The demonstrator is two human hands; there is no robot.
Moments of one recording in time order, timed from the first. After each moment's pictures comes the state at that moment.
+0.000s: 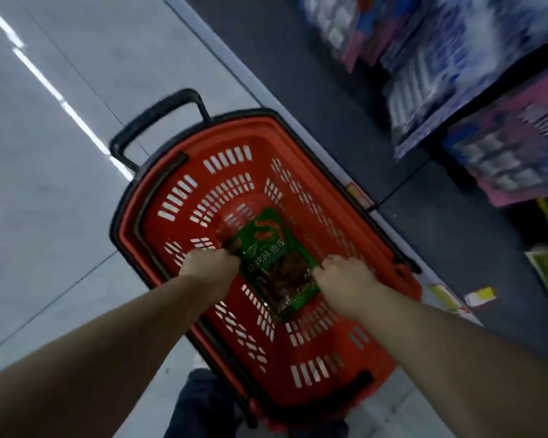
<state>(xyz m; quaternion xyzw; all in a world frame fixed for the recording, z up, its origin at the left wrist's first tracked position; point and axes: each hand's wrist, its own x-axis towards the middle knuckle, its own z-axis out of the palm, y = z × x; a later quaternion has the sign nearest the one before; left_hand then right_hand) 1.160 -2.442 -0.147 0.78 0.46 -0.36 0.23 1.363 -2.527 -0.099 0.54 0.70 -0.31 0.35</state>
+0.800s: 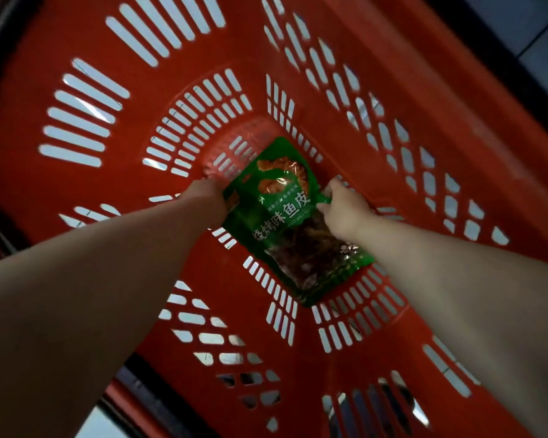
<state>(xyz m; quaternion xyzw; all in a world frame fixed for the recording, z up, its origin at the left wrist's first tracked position) 1.151 -2.410 -0.330 0.63 0.62 -0.35 0.30 1.349 -2.512 -0.339 0.80 0.39 -0.46 0.02</state>
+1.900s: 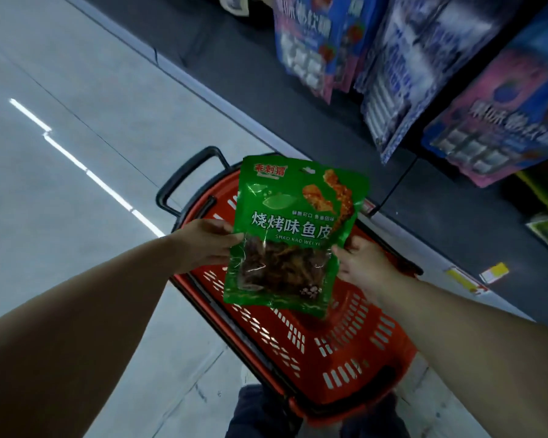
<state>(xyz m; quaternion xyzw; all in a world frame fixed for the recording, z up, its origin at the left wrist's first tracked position) 1.133 -2.378 0.007 0.47 0.57 -0.07 0.66 1.346 -2.528 -0.048 0.75 0.08 -0.57 -0.32</state>
